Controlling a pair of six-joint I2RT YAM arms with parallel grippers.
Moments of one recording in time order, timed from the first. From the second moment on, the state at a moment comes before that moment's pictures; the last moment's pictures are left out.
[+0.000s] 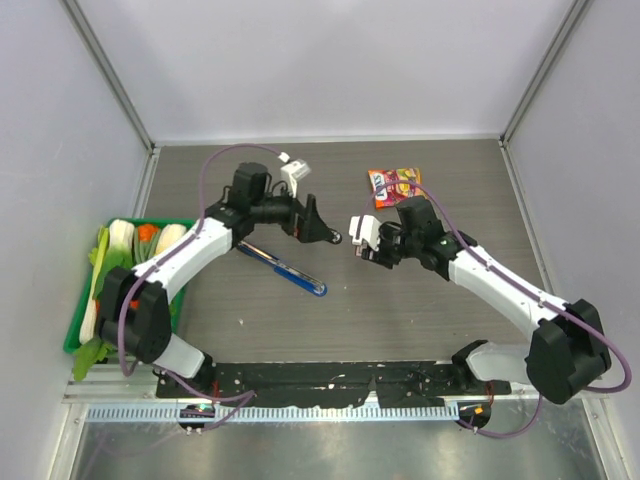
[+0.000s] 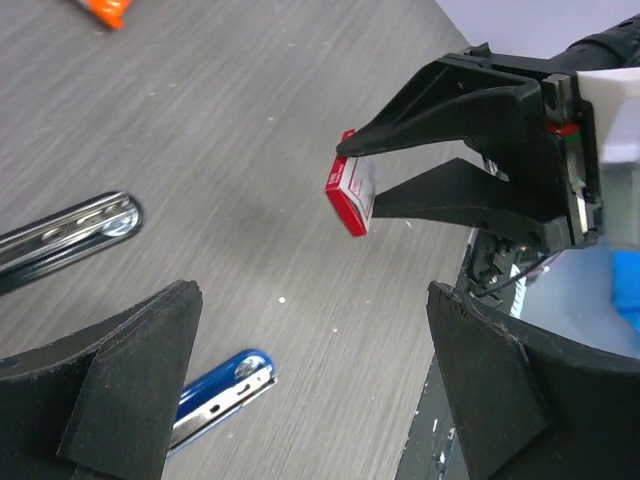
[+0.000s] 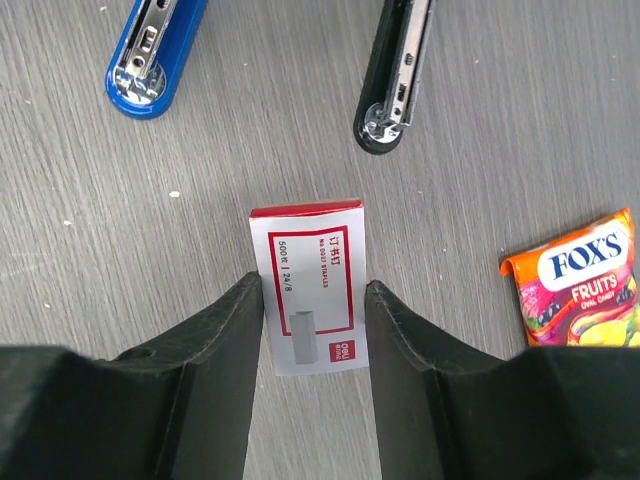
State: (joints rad) left arm -0.40 1.47 1.08 -0.14 0.78 -0.20; right arm 0.52 1.28 0.88 -0.36 -0.42 -0.84
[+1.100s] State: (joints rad) left arm -0.53 1.80 1.20 0.10 0.87 -0.36; right arm 0.47 1.13 0.73 -0.12 -0.46 -0.66
